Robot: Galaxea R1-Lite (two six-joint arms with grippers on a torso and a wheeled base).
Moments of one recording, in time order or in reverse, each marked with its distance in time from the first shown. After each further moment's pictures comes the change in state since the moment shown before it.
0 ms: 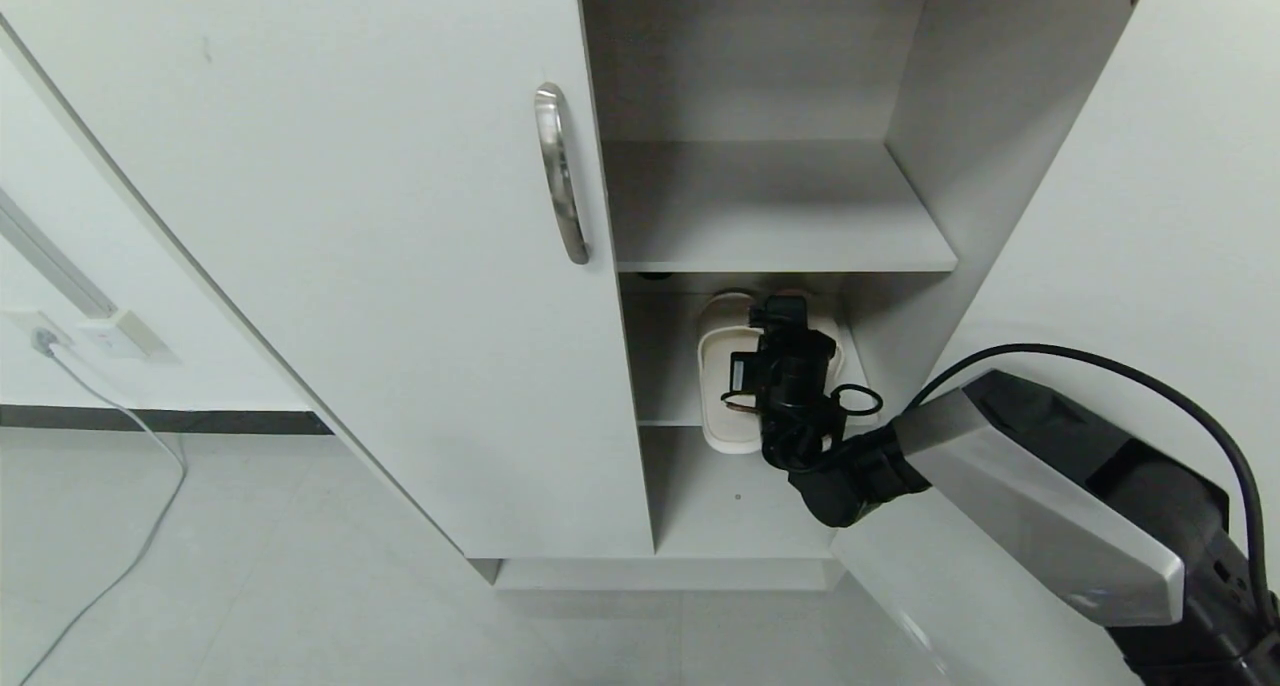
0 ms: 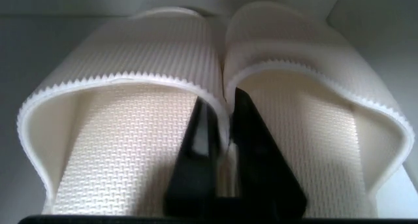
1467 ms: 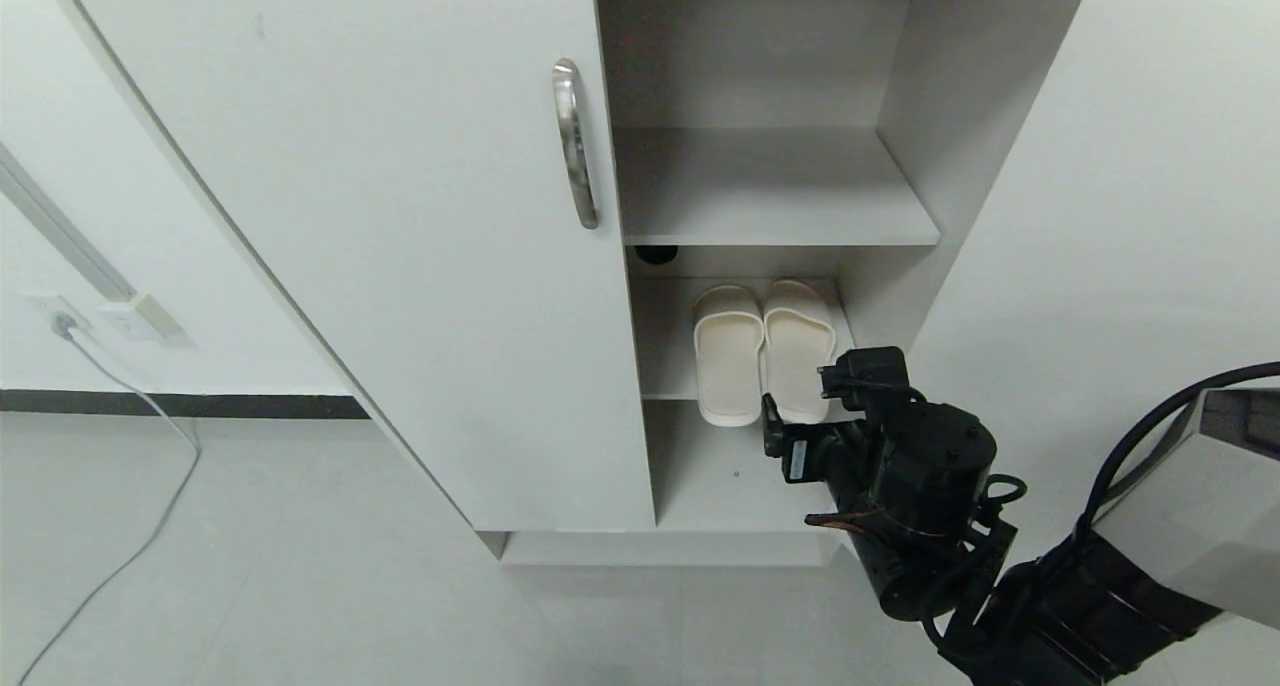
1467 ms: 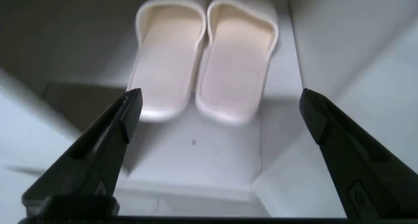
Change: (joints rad) left arm 0.000 0.000 0.000 0.000 0.000 -0.002; right arm 0.171 -0.463 0.900 -0.394 -0.046 -0.006
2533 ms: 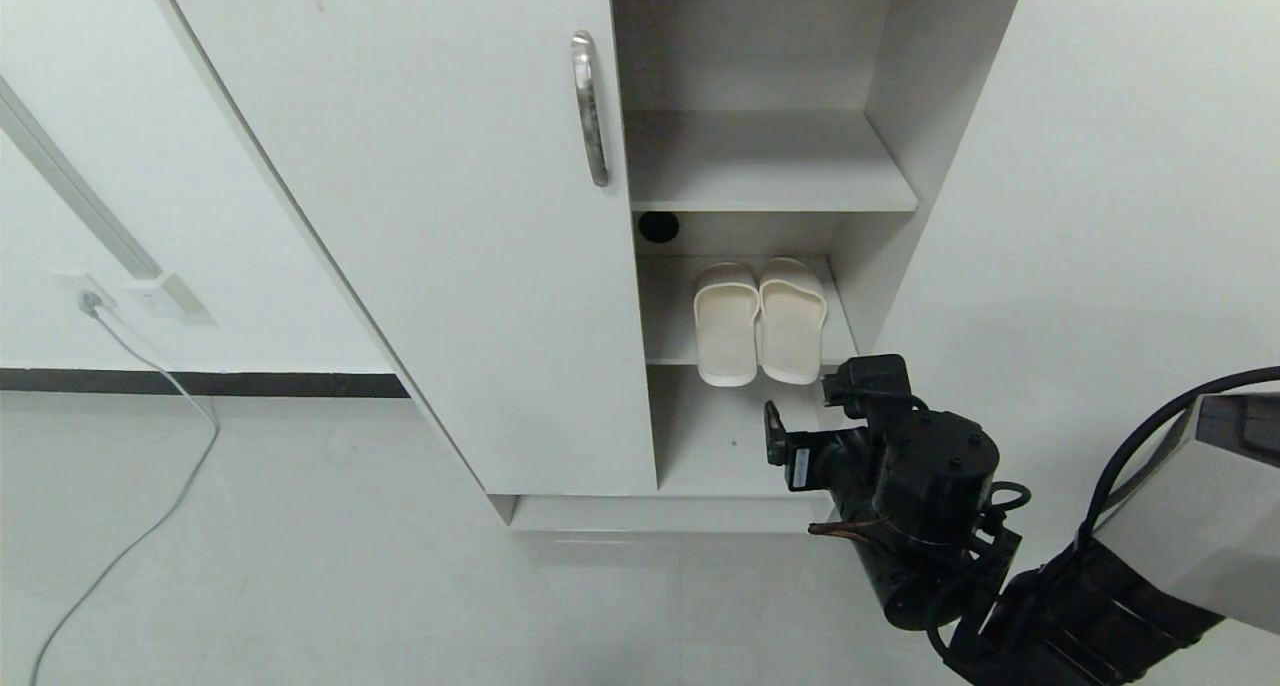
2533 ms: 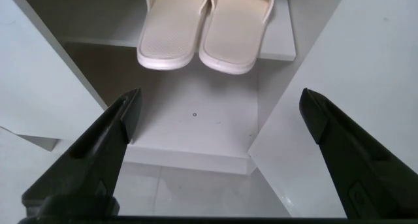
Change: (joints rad) left arm 0.000 0.000 0.000 0.000 0.016 -0.015; right arm 0.003 -0.001 0.026 -0.012 -0.002 -0.003
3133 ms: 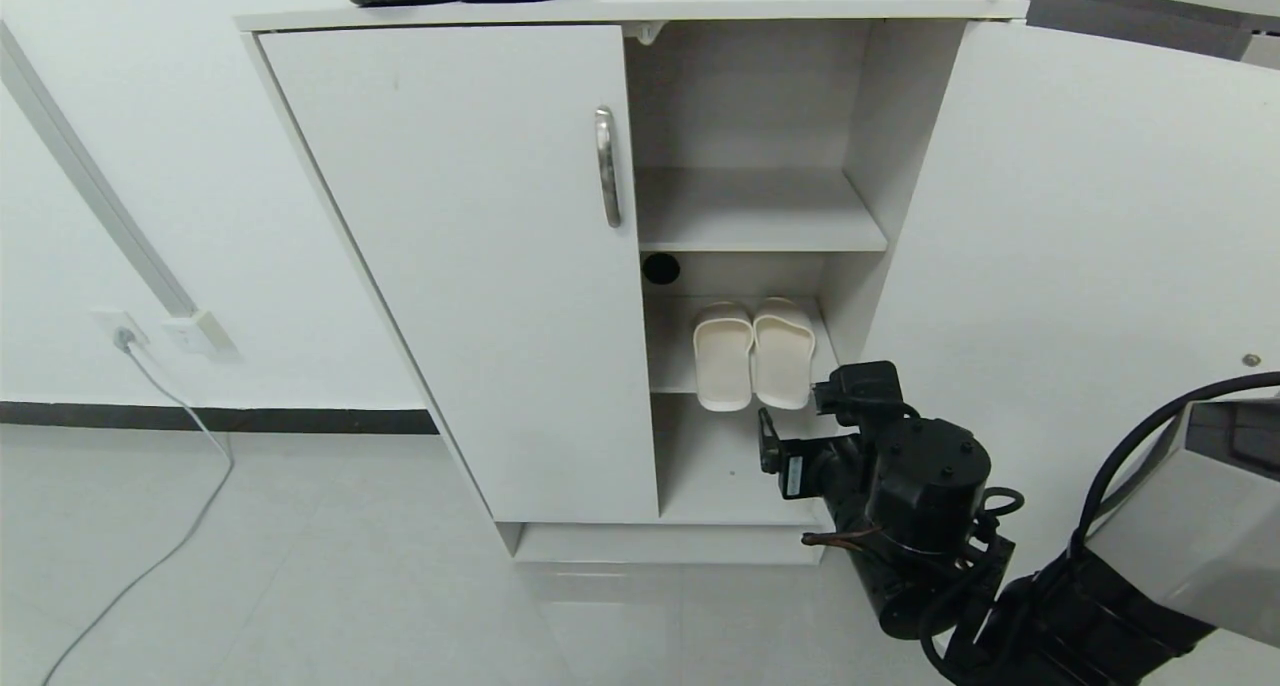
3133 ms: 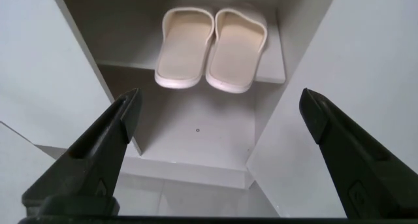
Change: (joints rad) left arm 0.000 0.000 0.000 0.000 0.000 0.000; right arm 0.012 0.008 0.003 0.001 0.000 0.001
